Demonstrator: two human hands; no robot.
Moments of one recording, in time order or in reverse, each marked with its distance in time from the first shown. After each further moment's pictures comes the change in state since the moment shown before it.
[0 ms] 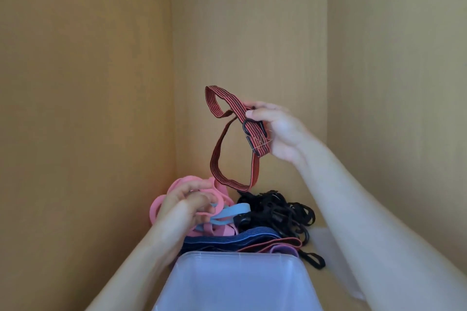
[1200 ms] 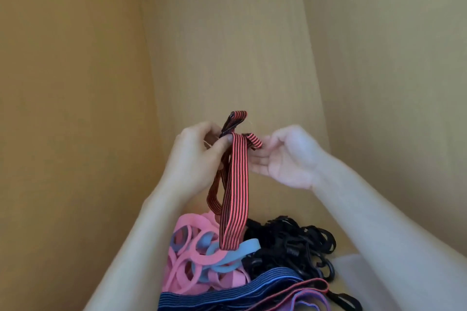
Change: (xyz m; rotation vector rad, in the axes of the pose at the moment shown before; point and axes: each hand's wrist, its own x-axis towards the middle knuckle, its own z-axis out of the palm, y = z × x) left_hand 0.077 0.109 0.059 0.791 -0.007 0.718; right_hand 0.006 0.009 -0.023 0.231 -0.104 0.170
